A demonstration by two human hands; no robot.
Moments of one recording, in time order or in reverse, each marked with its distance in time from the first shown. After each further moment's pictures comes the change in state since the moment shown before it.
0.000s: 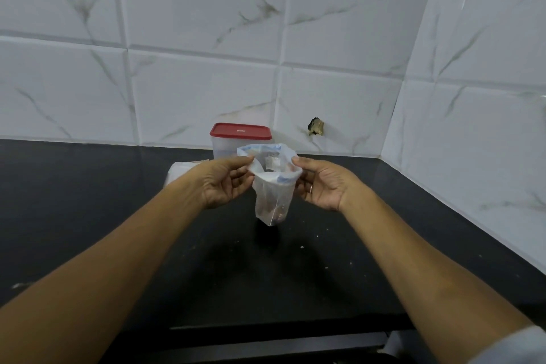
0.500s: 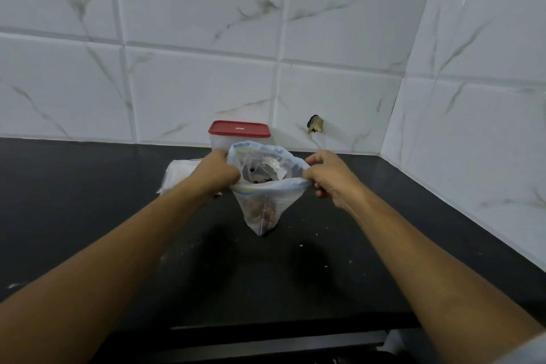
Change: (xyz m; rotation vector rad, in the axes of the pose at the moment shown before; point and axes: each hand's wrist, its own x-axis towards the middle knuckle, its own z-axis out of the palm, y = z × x) left_hand 0.010 0.000 -0.008 0.992 0.284 0.305; right_hand 0.002 -0.001 -0.009 -0.660 0.277 -0.251
